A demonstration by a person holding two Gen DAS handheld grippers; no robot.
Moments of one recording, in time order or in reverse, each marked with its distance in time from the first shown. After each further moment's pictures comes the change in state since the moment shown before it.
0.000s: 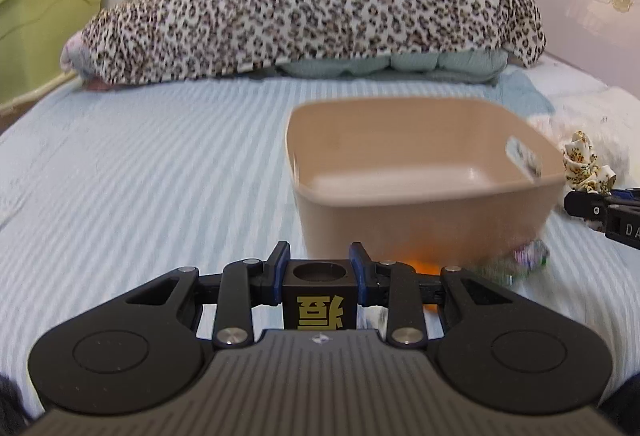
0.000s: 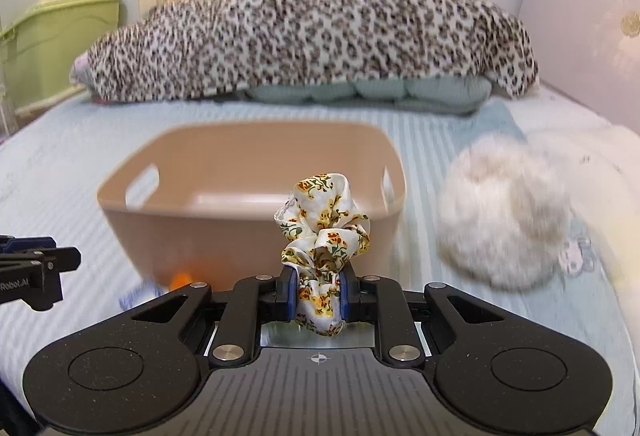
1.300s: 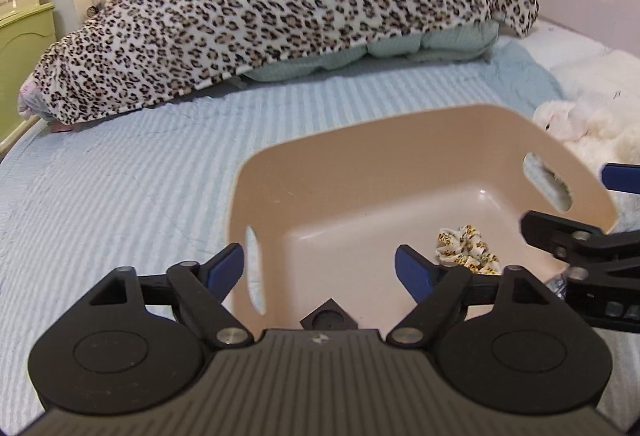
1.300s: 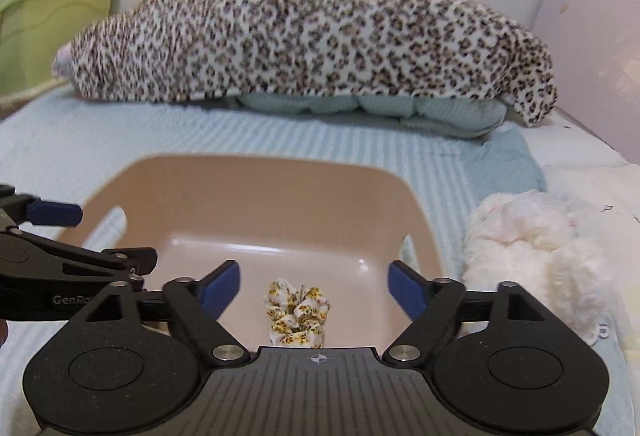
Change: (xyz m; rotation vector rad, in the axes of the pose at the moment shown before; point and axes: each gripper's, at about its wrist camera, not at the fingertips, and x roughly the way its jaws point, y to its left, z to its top) left arm 0.079 -0.033 0.062 0.146 0.068 -0.007; right arm 0.067 0.015 0.058 -0.047 0.015 -0.042
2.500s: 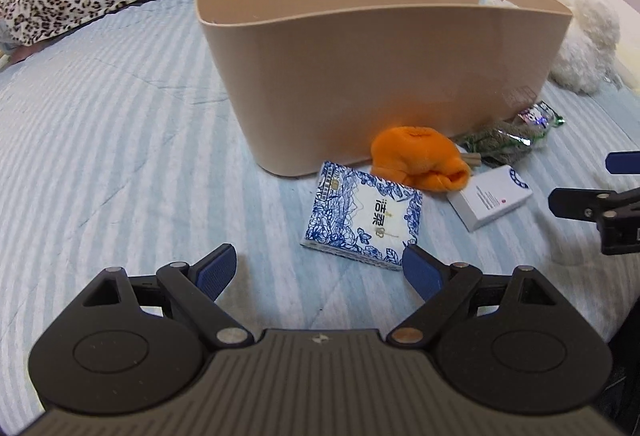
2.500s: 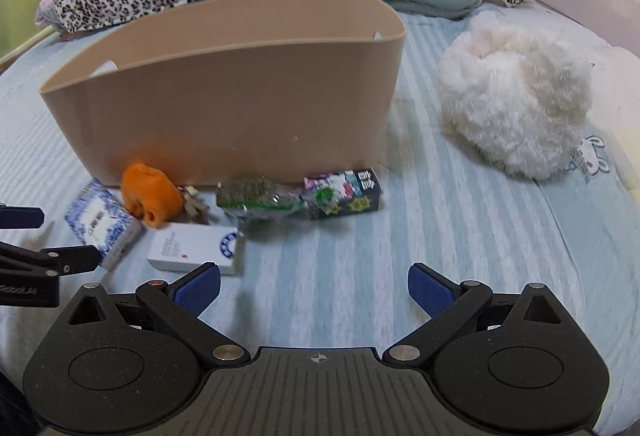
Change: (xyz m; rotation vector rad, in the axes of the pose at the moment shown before) left arm 0.006 0.006 -0.127 0.042 0.197 -0.149; right arm -0.015 -0.017 -0.124 0.080 0.255 -0.004
